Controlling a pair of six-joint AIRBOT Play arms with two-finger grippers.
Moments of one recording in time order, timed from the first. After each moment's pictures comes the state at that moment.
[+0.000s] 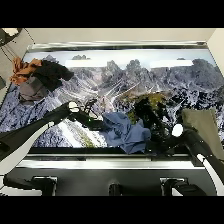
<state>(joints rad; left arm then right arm) -0.41 -1.64 1.14 0.92 -1.05 -1.39 0.08 -1.09 0.58 -1.23 1.23 1.66</state>
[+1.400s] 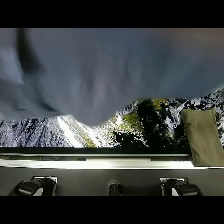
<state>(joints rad) -0.20 -0.64 1.74 1.43 -0.93 -1.74 0.08 -0.54 1.56 -1.66 0.94 1.85</state>
